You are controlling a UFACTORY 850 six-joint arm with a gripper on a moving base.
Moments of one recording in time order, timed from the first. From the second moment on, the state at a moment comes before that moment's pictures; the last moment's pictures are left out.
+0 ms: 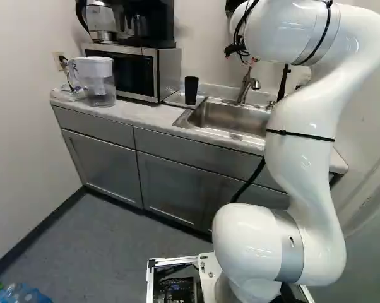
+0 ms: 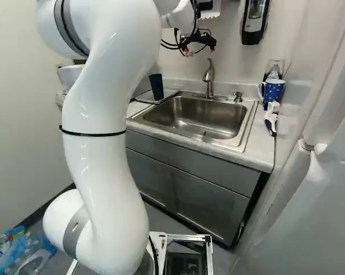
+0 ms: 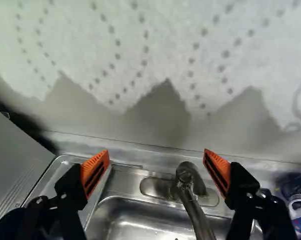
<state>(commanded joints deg) -15.6 -25.1 -103.5 -2.9 -15.3 3.6</state>
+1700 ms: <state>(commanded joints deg) -13.5 -23.3 -97.3 -2.7 -12.4 3.6</state>
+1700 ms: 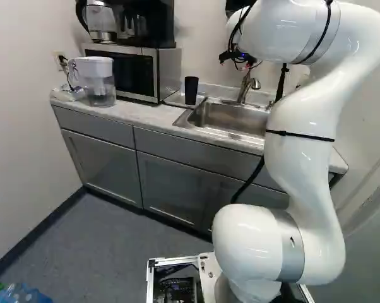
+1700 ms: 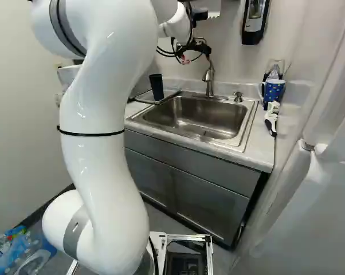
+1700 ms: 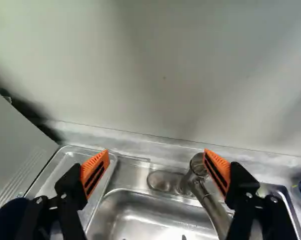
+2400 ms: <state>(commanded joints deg) -10.5 -14.3 -86.7 -2.7 -13.0 3.6</state>
